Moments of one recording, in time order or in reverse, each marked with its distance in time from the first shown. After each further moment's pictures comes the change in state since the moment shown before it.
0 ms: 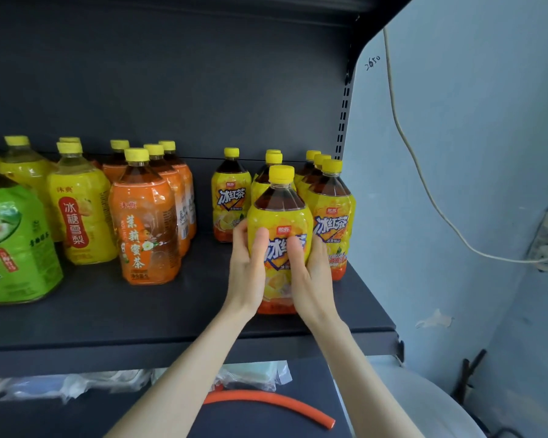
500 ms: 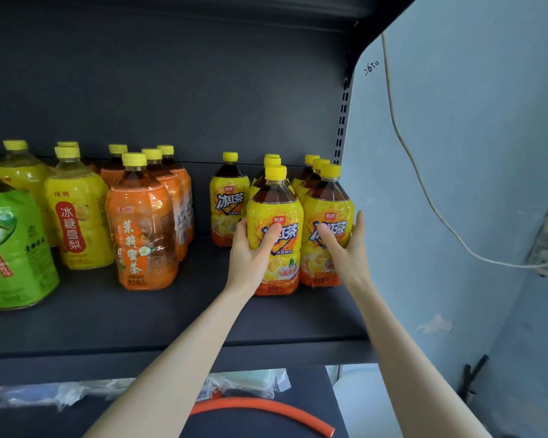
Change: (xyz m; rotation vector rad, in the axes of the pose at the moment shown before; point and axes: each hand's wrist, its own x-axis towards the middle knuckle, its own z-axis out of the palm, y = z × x) left_hand 0.039 -0.023 -0.001 0.187 0.030 -0.022; right_hand 0.068 0.035 -0.050 0.095 0.066 0.132
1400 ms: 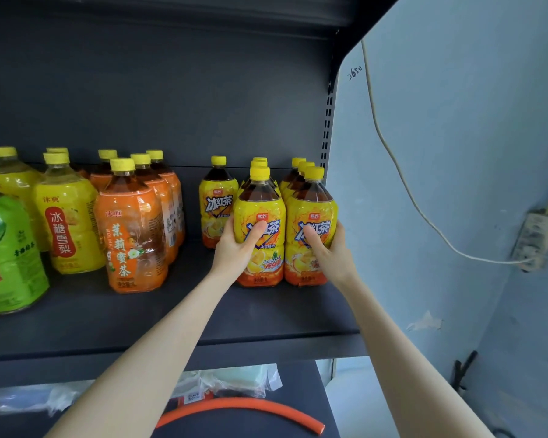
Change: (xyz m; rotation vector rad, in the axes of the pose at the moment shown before) left_hand 0.018 0.002 -0.006 0.161 -0.046 -0.064; right_hand -0.004 -0.004 -0.006 -0.184 -0.067 0.041
